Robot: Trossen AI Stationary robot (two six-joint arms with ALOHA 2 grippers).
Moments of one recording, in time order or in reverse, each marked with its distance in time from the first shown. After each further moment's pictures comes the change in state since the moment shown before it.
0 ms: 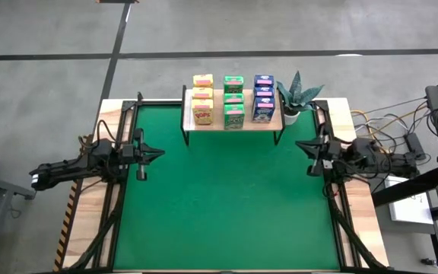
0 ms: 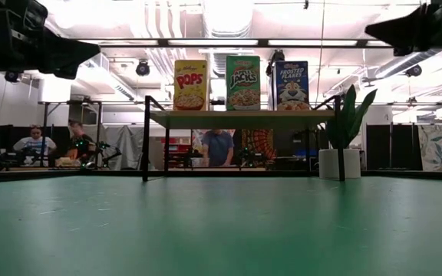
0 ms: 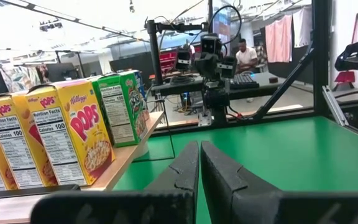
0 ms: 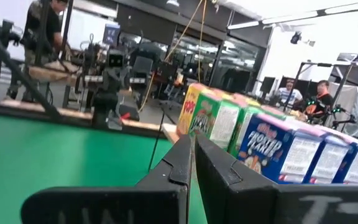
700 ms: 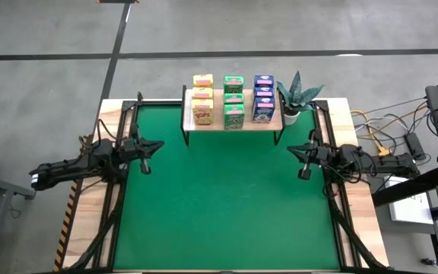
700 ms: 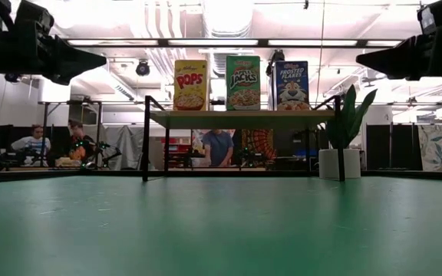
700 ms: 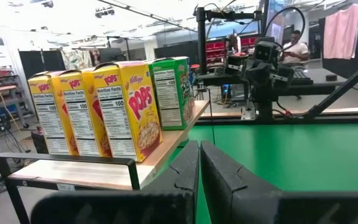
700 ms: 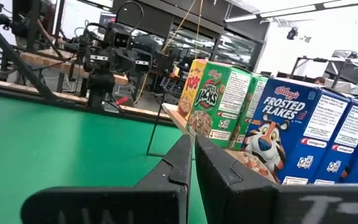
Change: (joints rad) left arm 0.000 0.007 -0.003 0.000 -0.212 -0.030; right arm 0.000 0.000 -0.189 0.167 0.024 -0.024
